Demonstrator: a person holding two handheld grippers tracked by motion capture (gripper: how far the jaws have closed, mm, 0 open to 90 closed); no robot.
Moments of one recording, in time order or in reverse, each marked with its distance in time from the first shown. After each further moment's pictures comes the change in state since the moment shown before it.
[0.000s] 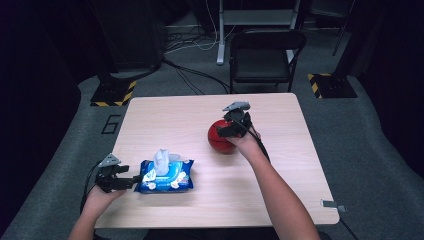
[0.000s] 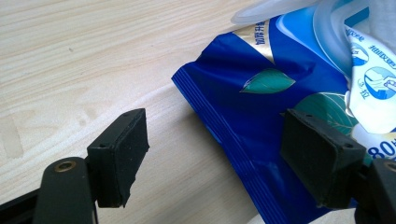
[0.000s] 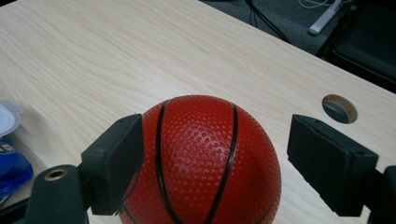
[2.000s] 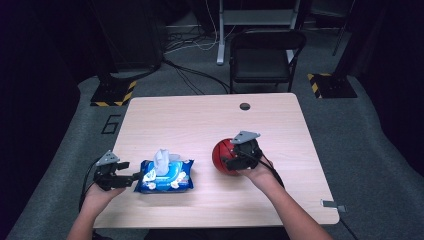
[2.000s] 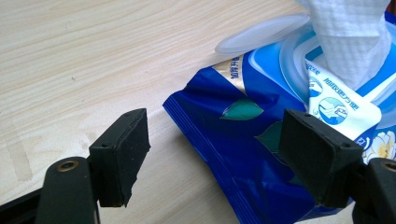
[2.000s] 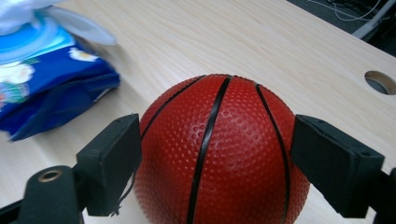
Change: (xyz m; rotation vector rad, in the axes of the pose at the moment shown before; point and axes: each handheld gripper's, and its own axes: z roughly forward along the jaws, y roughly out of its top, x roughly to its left) left arm -0.007 0.013 -0.012 -0.052 -0.005 0.033; right arm 0.037 -0.074 -0.066 -0.031 0.115 -0.128
